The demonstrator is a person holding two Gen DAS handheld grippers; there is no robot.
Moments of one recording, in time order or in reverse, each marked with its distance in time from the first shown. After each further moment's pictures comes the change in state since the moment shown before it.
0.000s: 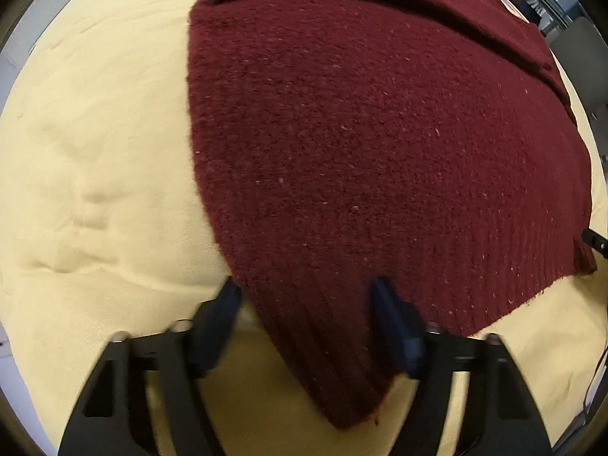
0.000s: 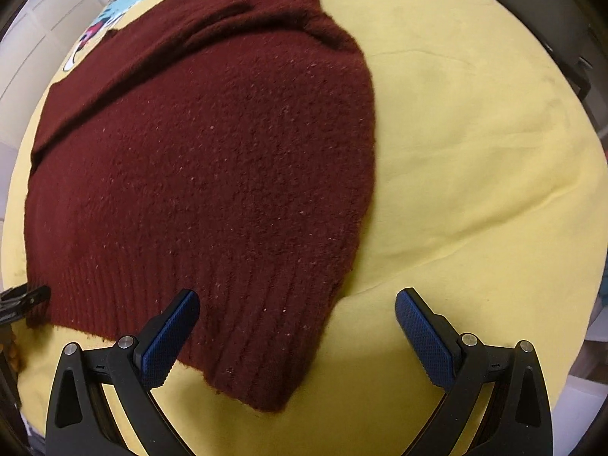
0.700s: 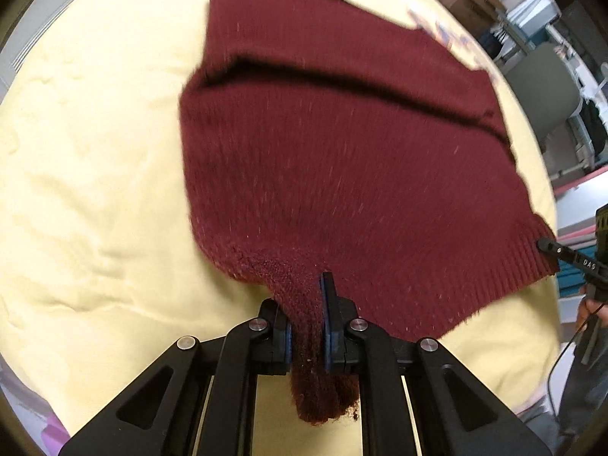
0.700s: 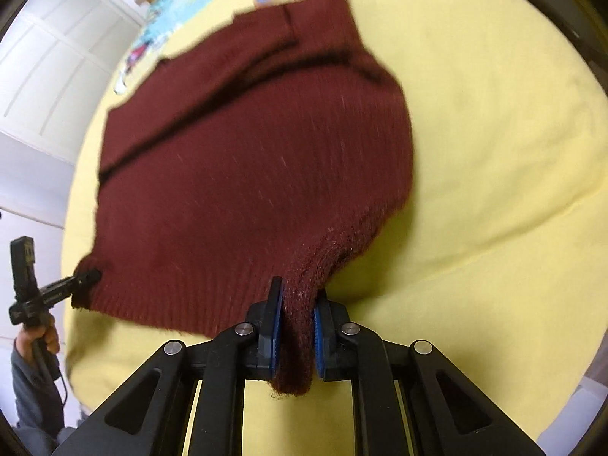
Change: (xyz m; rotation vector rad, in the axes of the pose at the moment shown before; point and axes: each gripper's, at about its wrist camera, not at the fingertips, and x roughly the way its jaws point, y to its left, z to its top) left arm -0.069 0.006 0.020 0.000 -0.124 -0.188; right arm -0.057 -0.006 0.015 0.020 -0.067 0.254
